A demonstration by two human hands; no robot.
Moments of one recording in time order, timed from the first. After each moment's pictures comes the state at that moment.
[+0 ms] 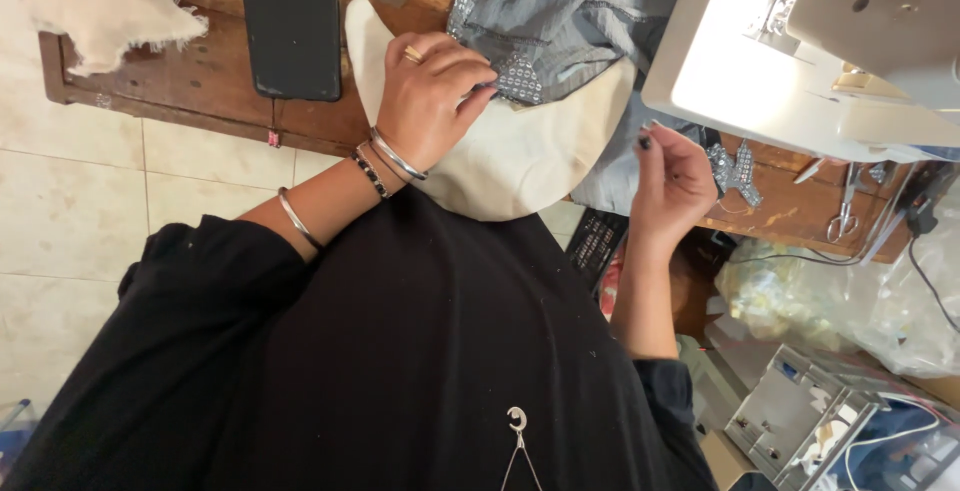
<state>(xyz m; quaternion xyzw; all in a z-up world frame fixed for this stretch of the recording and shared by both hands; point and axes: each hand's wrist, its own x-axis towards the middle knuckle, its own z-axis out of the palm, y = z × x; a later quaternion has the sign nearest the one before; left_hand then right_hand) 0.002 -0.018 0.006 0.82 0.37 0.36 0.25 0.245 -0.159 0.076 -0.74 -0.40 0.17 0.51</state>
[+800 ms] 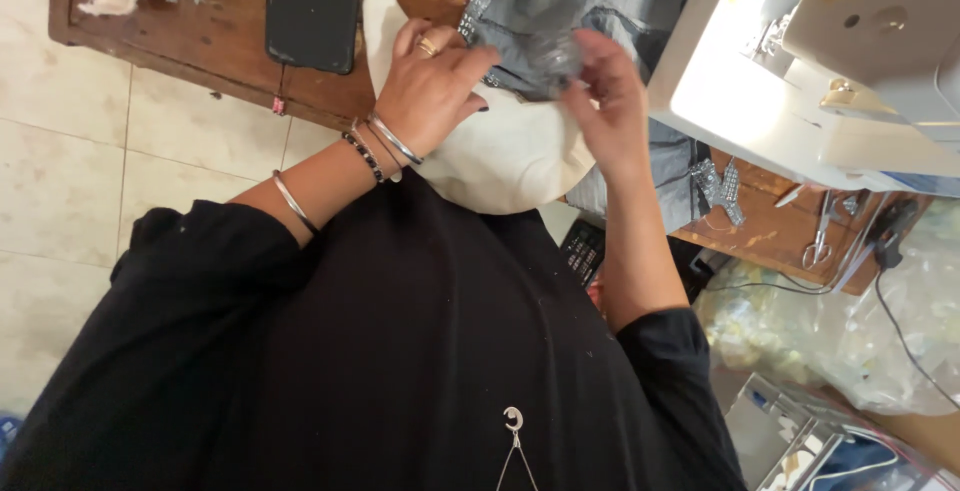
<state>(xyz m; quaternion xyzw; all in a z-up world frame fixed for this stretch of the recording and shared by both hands) -0.011 -0.030 -0.003 0.87 0.38 0.28 0.14 0.229 -0.080 0.068 -0.55 -0.58 0.45 0.40</state>
